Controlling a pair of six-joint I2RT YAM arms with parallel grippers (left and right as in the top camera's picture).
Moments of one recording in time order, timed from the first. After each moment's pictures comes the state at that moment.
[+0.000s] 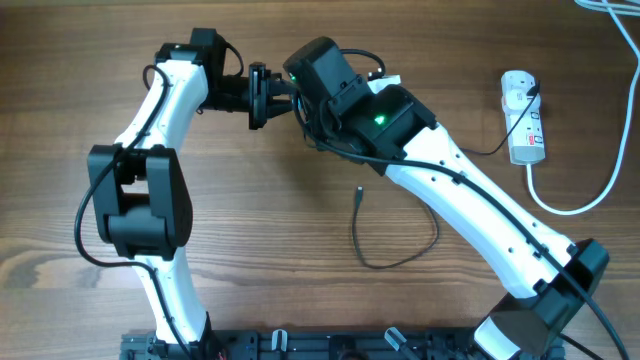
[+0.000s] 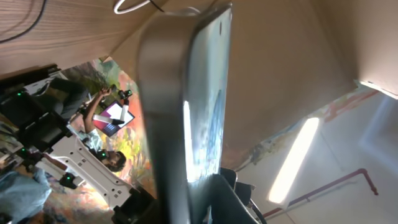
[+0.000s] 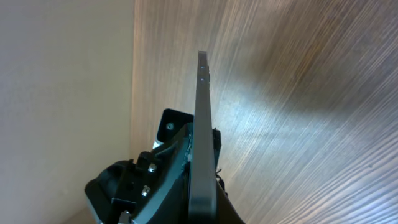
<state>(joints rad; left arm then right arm) -0.09 2.12 1.70 -1.17 1.52 -0.87 0.76 1.77 1.81 -0.93 0.23 1.92</state>
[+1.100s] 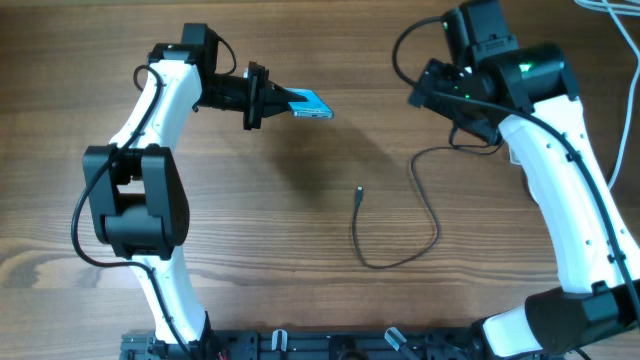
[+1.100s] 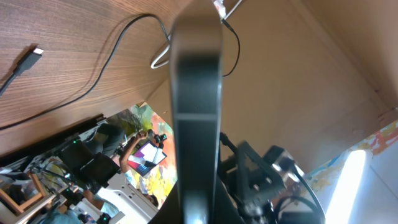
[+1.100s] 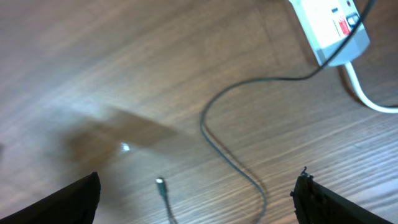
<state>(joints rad) -0.06 2.12 1.70 -1.09 1.31 -0.83 0.28 1.66 1.77 -1.34 0.16 0.73</state>
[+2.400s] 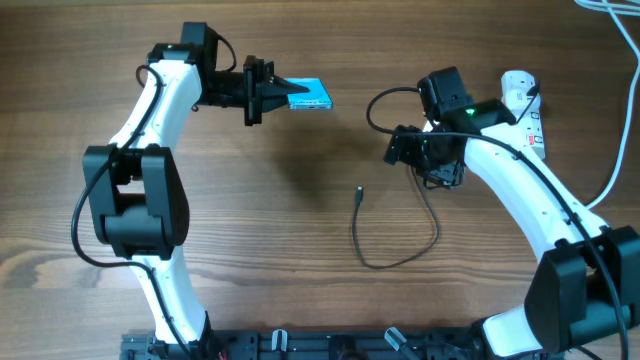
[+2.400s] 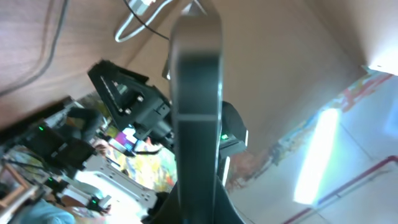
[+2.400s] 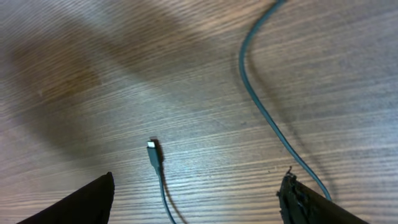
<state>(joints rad) -0.06 2.12 1.70 -1.09 1.49 -0.80 0.29 1.67 1.23 -0.93 -0.16 0.63</state>
